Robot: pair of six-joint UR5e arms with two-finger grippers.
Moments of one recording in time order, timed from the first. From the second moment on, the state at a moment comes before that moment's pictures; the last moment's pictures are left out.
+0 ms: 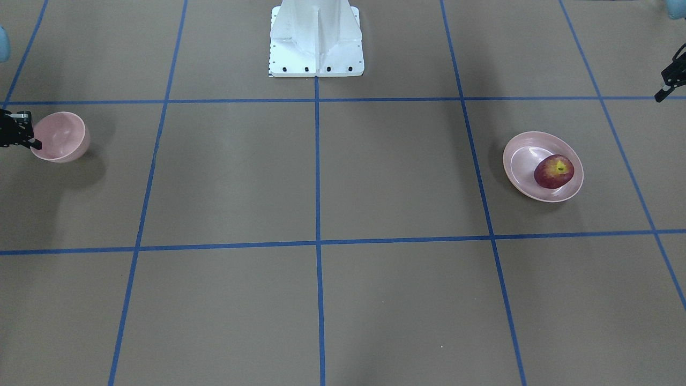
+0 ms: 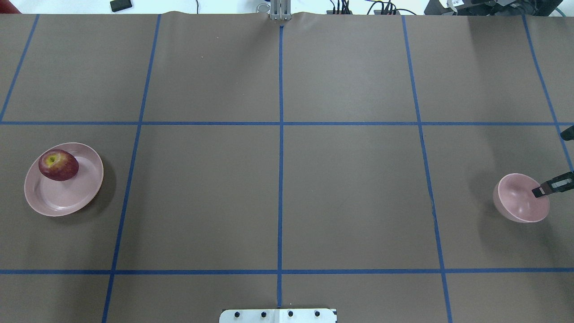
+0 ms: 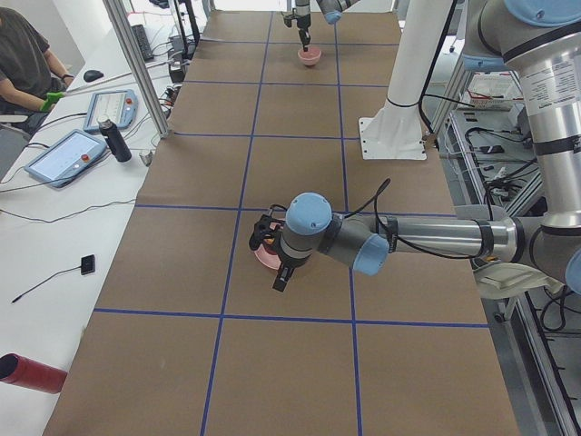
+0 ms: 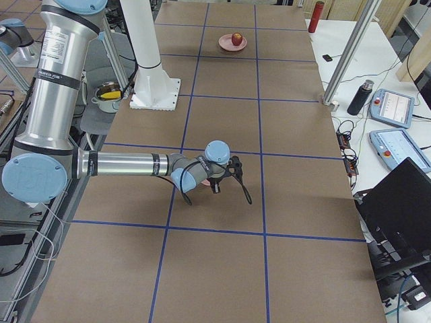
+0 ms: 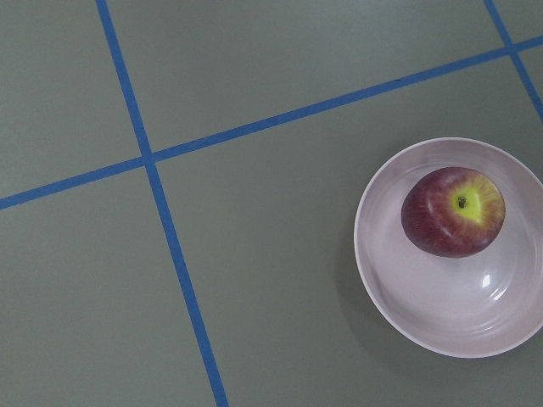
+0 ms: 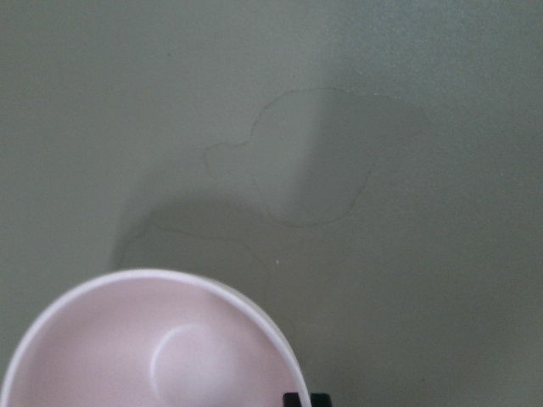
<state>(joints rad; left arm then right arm) -1.46 -1.26 -1.88 -2.00 -2.43 -0.06 1.10 -1.82 1.75 -0.97 2.43 0.46</state>
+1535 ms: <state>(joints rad) -1.18 -1.49 -1.87 -2.00 -2.36 -0.55 0.68 -0.84 1.40 -1.25 2.04 1.45</state>
